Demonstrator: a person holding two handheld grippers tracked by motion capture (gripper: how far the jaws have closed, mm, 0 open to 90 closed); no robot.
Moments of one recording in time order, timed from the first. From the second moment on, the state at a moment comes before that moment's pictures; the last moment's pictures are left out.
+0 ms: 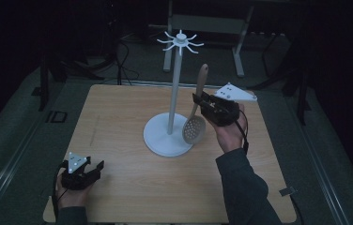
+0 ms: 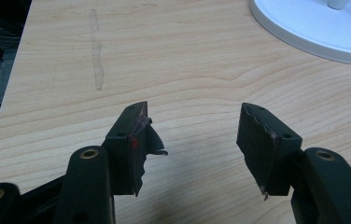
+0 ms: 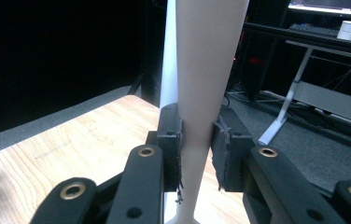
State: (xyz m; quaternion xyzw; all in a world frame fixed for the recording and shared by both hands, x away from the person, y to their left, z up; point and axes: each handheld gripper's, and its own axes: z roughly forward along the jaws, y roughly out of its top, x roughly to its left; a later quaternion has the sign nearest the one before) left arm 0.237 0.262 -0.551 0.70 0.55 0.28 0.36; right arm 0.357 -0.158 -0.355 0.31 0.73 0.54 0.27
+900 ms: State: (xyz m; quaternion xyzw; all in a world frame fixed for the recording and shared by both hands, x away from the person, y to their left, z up) left arm 0.238 0.262 -0.551 0.70 0.55 0.28 0.36; right arm 0.373 -0.150 -0.331 0.32 0.73 0.53 0.27
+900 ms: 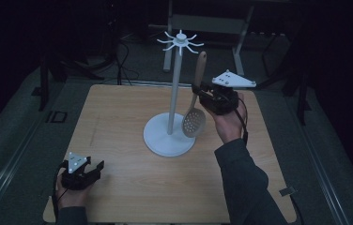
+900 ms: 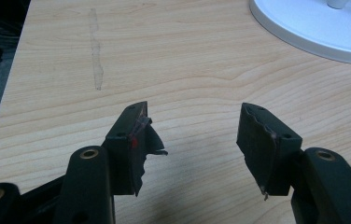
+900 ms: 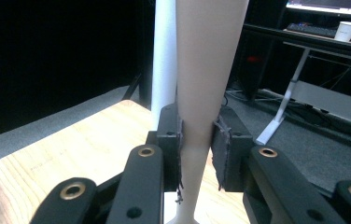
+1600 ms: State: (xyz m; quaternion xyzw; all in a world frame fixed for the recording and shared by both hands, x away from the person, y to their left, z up) left arm 0.237 0.264 -0.550 0.70 0.55 0.28 0.37; right arm 0.386 -0.138 -0.327 0.33 0.74 0.53 0.25
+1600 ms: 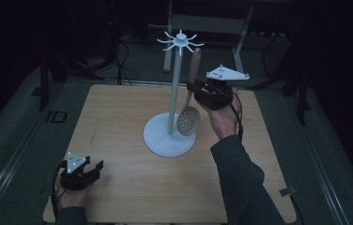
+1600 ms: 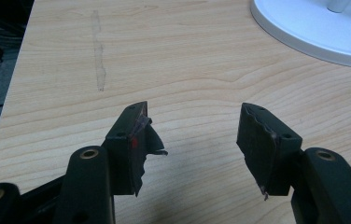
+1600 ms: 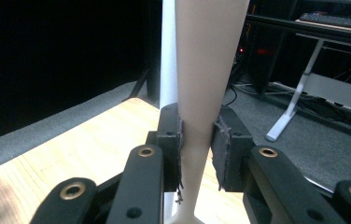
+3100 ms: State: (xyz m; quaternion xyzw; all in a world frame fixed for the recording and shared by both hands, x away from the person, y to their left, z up) left arm 0.237 0.264 -0.551 0.70 0.55 0.28 0.37; right arm 0.392 -0.128 -0.333 0.34 0.74 0.52 0.25
